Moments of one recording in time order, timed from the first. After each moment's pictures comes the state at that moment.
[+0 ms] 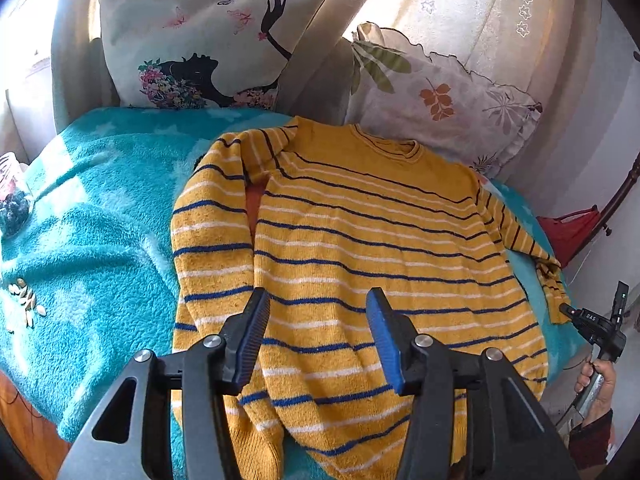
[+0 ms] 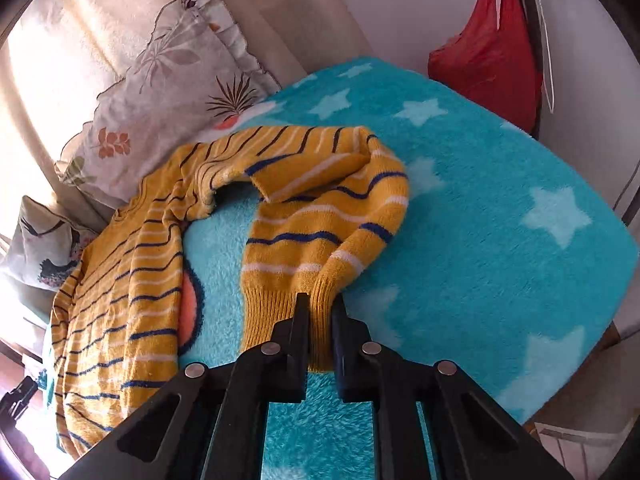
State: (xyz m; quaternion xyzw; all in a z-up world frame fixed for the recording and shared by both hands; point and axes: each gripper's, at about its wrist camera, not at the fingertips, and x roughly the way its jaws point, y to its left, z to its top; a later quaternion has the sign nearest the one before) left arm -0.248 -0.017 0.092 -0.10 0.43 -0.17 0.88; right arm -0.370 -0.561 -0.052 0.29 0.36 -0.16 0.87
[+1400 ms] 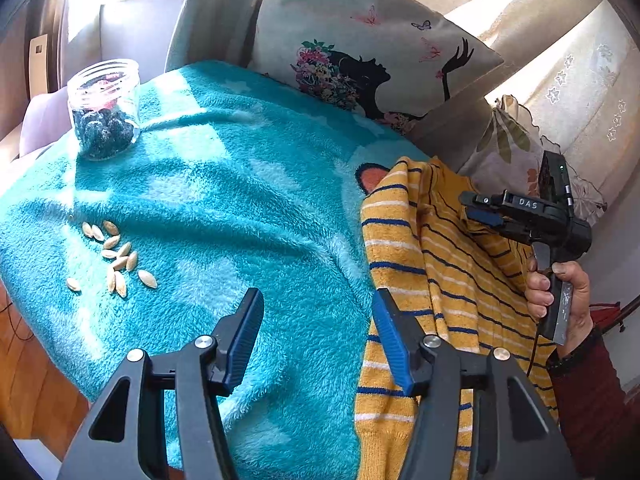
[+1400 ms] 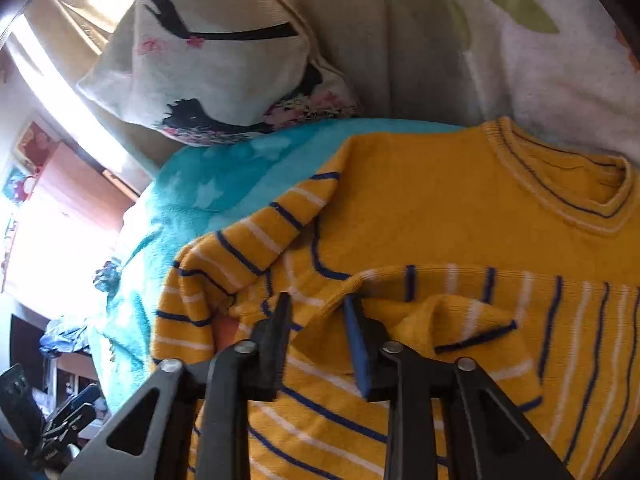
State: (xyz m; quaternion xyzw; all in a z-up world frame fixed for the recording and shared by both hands) left arm -0.233 0.123 0.049 -0.20 0.44 -0.04 0.88; right arm -0.017 -0.185 -0.018 0.13 0.48 0.26 0.83
